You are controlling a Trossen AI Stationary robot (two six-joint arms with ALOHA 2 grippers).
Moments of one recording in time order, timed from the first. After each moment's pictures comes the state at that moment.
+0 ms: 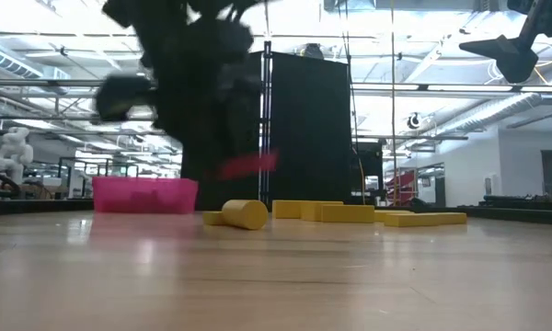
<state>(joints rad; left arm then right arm) -0.19 1.71 1.08 -0.44 -0.07 0.56 0.39 0.13 0.48 -0.40 0.58 0.67</state>
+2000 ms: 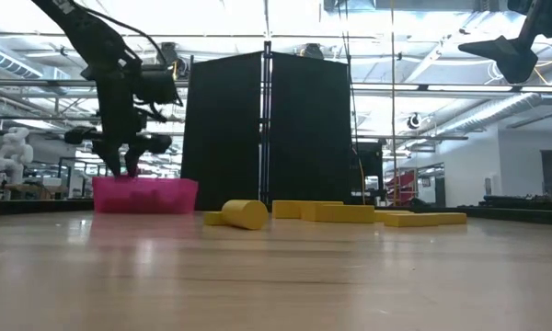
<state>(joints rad) 0.76 1.30 0.71 -0.60 -0.46 -0.78 0.39 0.14 0.48 -0.39 0.60 0.67</state>
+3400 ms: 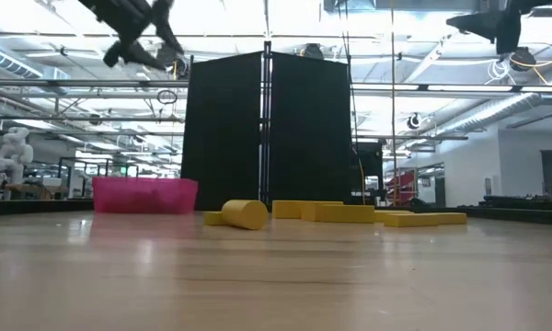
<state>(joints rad) 0.67 0.86 0.97 -0.48 -0.15 -0.54 0.38 0.29 0.52 -0.02 0.90 0.31</state>
